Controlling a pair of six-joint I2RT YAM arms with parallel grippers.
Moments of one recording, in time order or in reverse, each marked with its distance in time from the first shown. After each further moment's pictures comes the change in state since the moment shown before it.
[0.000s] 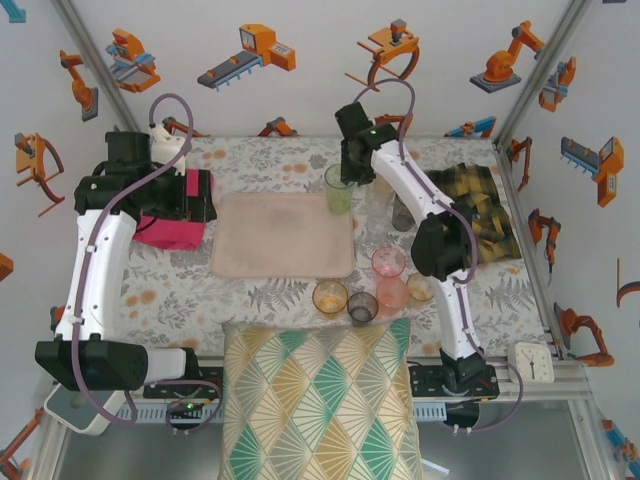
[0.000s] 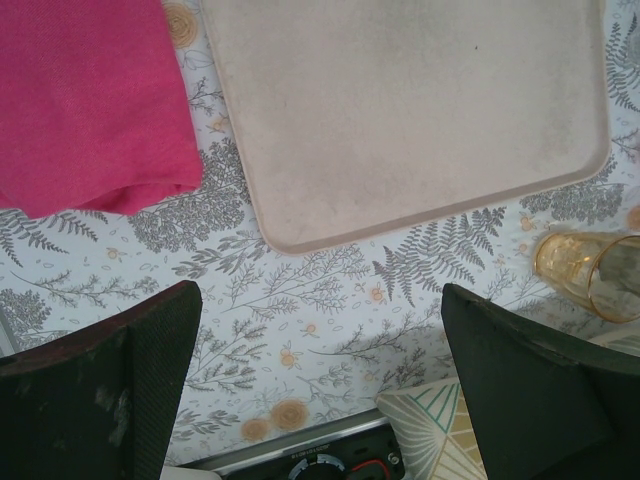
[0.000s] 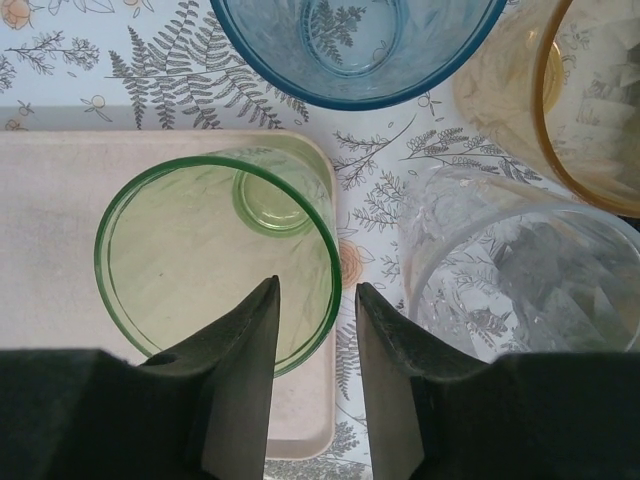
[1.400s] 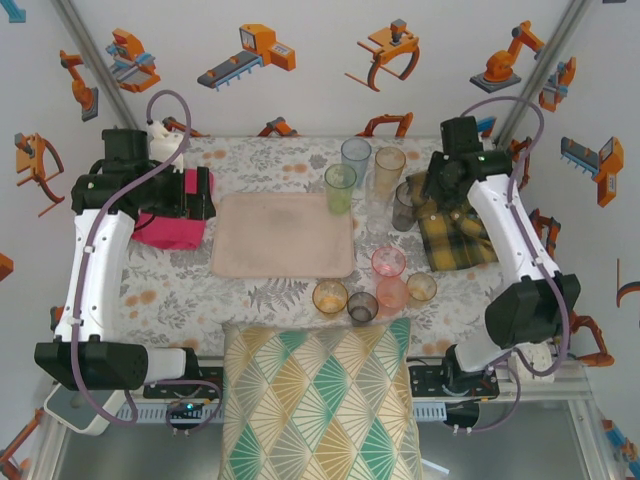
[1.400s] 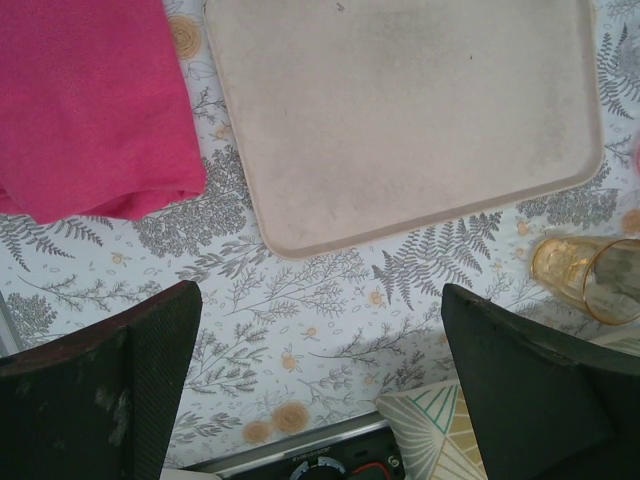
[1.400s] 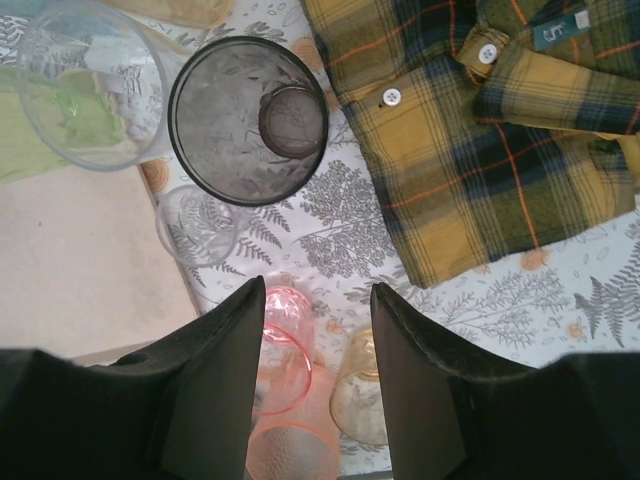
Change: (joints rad) left arm 0.001 0.003 0.029 -0.008 0.003 0.001; right arm -0.319 -0.681 -0.707 0.080 -0.059 -0.007
